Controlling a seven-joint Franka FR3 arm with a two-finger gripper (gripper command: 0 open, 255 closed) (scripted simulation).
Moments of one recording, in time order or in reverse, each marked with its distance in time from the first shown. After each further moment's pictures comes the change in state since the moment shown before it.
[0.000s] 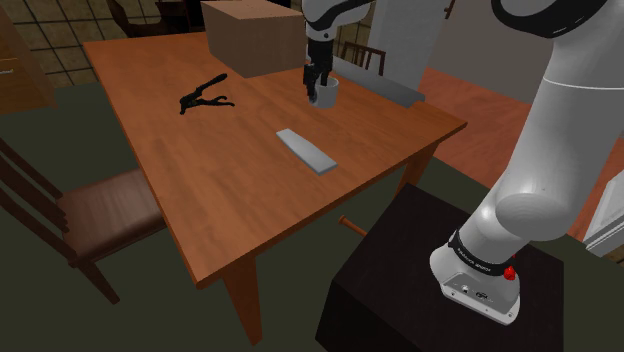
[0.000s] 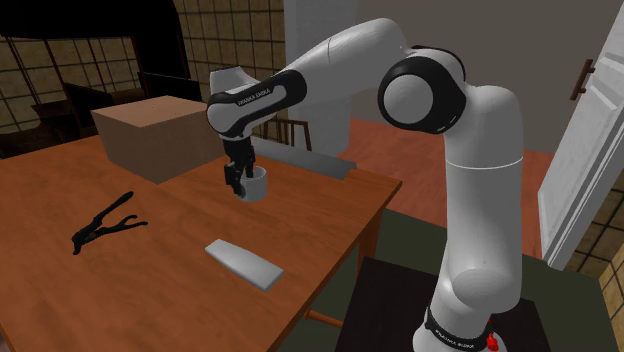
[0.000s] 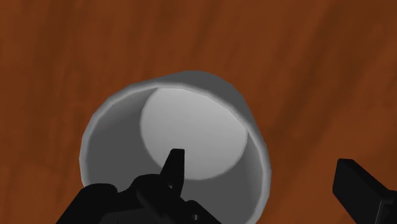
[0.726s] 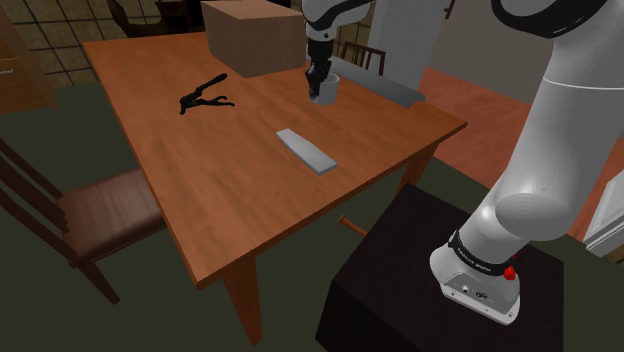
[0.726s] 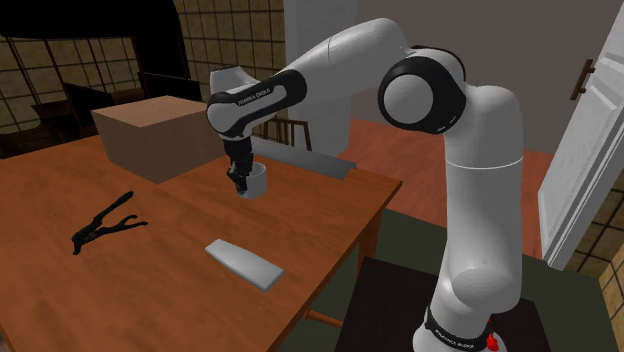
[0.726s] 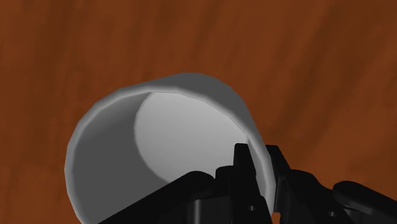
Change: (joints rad) arm 0.000 0.000 0.000 0.000 0.000 -0.001 0.000
